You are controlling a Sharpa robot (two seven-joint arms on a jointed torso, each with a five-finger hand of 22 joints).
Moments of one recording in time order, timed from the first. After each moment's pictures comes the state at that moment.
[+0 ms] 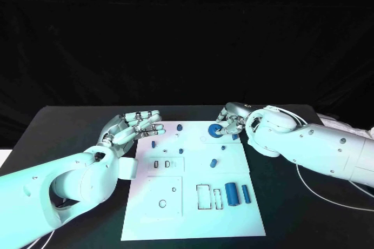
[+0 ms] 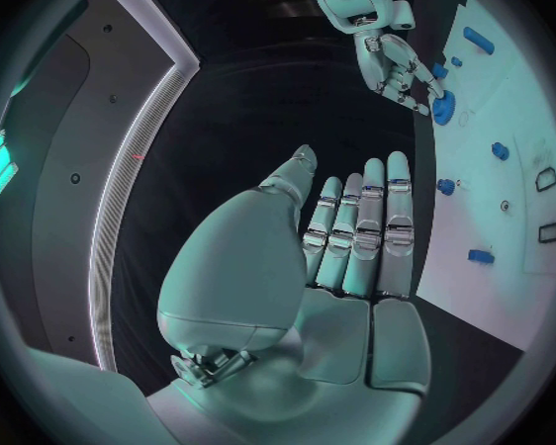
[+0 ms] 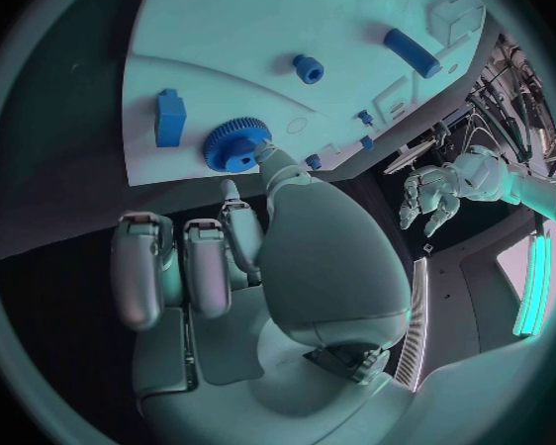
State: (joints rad) left arm 1.17 -0.92 -0.01 1.77 0.06 -0.46 0.48; left_hand 1.44 -0.07 0.17 0.07 0.05 0.99 0.22 0.08 0.07 1.03 0.16 0.07 0.07 1.10 0.12 0.15 0.16 0.17 1.03 0.22 0.23 0.10; right arm 1.22 -0.80 0.06 1.43 -1.50 -0.22 -0.36; right_hand 1.36 -0.15 0.13 0.17 0.22 0.98 0.14 0.07 0.07 1.42 0.05 1.26 1.31 1.47 -0.03 1.49 1.31 0.07 1.43 0.09 1.48 1.31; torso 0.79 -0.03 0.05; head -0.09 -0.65
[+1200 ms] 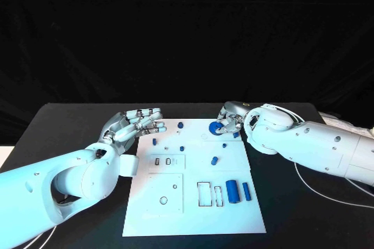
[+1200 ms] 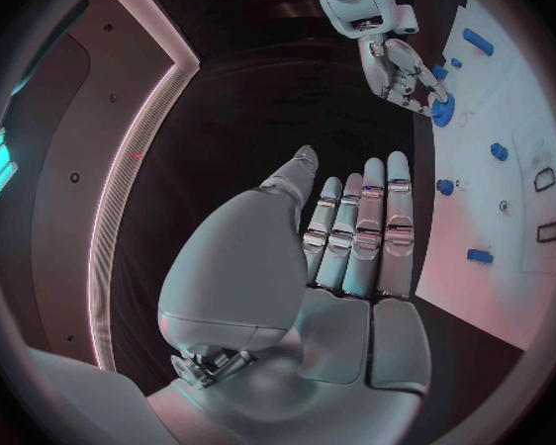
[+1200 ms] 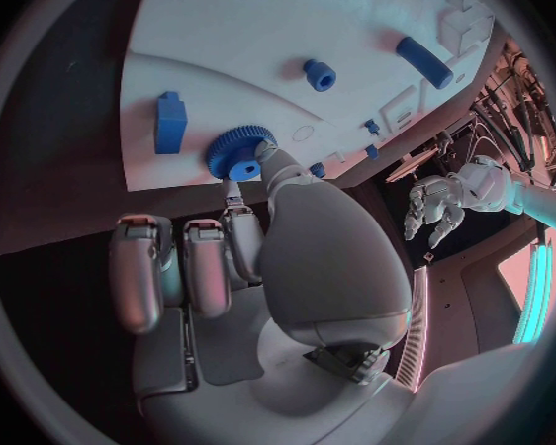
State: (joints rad) left arm 1.17 -0.92 -0.01 1.77 0.06 -0.46 0.47; left_hand 1.44 -0.06 0.18 0.06 0.05 0.99 0.22 0.08 0.07 1.03 0.16 0.07 0.07 1.11 0.11 0.15 0.16 0.17 1.03 0.22 0.23 0.10; right arm 1.22 -0.77 0.05 1.39 -1.53 -0.20 -0.37; right_hand 1.38 -0.12 0.15 0.16 0.22 1.05 0.13 0.09 0.08 1.44 0.04 1.31 1.31 1.46 -0.02 1.50 1.31 0.05 1.44 0.08 1.50 1.31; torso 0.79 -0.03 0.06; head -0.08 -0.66
